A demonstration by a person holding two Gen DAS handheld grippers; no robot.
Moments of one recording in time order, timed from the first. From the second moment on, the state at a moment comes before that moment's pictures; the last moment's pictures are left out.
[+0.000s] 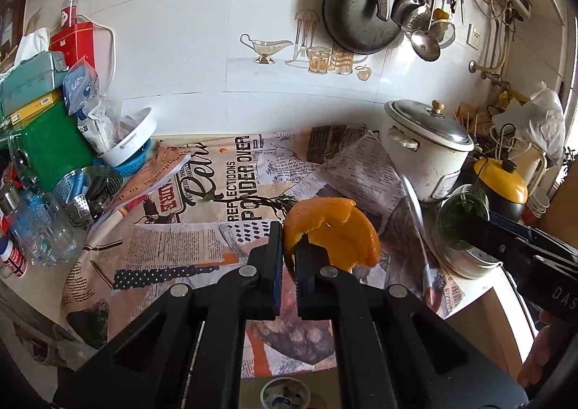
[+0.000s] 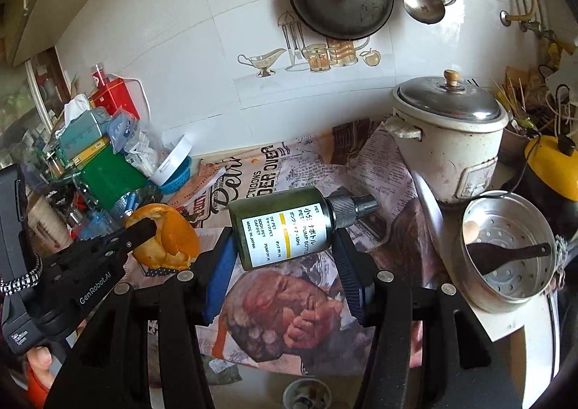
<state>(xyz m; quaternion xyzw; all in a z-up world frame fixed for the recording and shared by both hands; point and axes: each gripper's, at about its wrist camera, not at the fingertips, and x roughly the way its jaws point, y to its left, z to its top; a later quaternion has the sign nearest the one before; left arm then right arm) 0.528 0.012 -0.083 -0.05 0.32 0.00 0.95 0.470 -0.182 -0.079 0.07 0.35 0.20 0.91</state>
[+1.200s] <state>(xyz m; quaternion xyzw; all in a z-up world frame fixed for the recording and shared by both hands) 0.344 0.024 -0.241 -0.07 0.46 0.01 0.89 0.307 -0.170 -0.198 0.06 0.46 0.16 0.87</state>
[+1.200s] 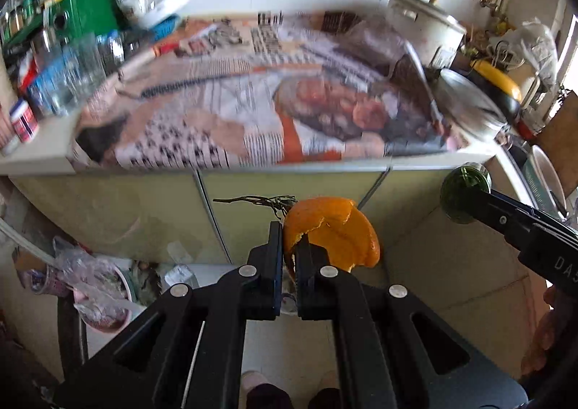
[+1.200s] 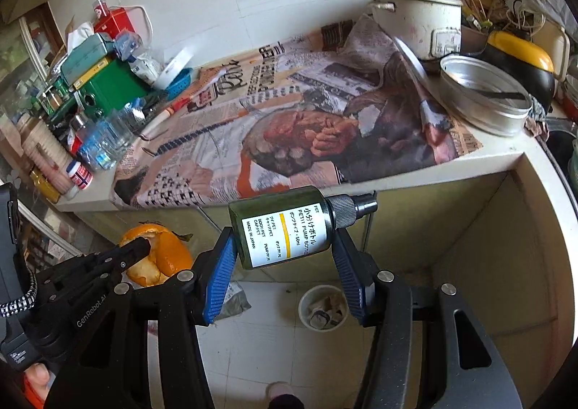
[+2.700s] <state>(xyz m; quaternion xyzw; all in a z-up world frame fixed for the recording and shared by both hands) 0.423 -0.021 -0.549 -0.11 0.60 0.01 0.79 0.381 -0.193 -0.478 0.06 0.61 0.15 0.78</state>
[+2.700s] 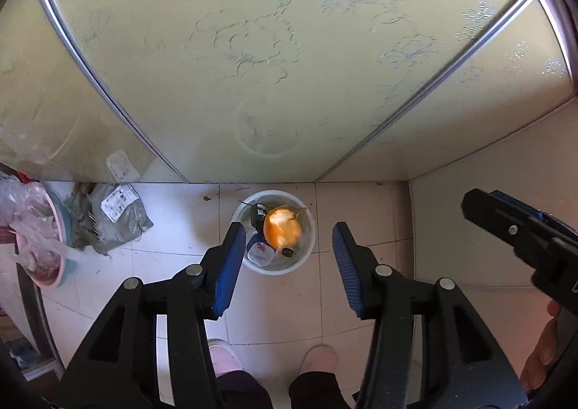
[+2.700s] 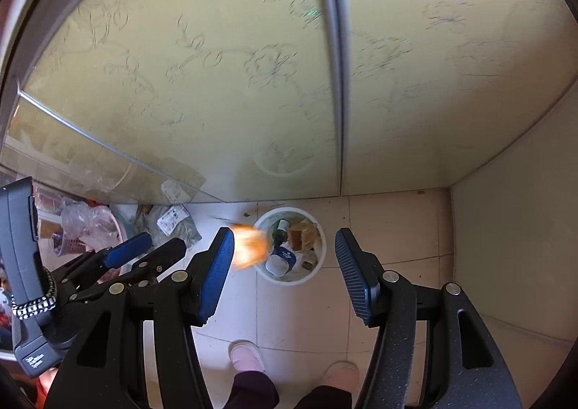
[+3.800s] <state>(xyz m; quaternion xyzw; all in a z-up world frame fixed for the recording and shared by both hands) 0.151 -0.056 -0.005 -0.03 0.23 -0.02 0.97 0.170 -0.246 -0.013 0.06 0.26 0.25 0.93</state>
